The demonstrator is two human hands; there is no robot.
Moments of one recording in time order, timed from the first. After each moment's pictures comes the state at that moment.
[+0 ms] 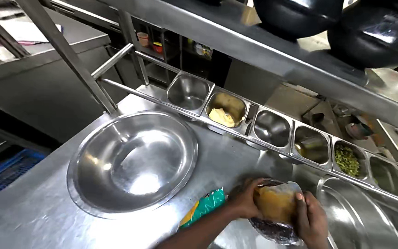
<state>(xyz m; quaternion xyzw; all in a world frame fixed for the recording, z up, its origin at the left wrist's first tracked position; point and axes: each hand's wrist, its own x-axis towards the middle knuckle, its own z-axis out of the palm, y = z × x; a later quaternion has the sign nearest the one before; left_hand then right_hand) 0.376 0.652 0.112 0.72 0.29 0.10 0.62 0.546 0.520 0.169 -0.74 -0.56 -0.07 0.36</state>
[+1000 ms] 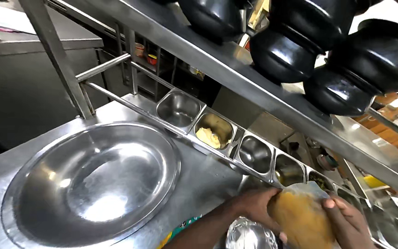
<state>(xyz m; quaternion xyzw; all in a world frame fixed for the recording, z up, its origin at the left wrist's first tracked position) 0.446 0.714 0.193 0.78 -0.01 0.18 0.60 0.627 0.560 0.315 -0.61 -0.66 0.12 0.42</state>
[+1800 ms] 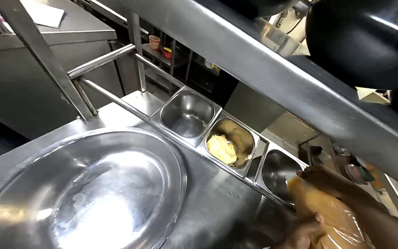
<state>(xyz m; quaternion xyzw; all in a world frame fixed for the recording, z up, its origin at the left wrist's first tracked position) 0.531 0.686 0.177 0.01 0.07 0.22 0.97 0.663 0.787 0.302 -0.81 -0.52 0.27 -0.08</state>
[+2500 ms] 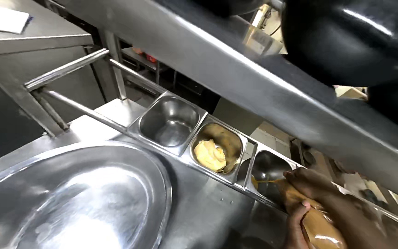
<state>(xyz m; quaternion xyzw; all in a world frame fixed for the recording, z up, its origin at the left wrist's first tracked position) 0.550 0.693 0.204 -0.16 0.12 0.27 0.94 0.623 0.784 0.302 -0.84 -0.46 0.19 -0.22</state>
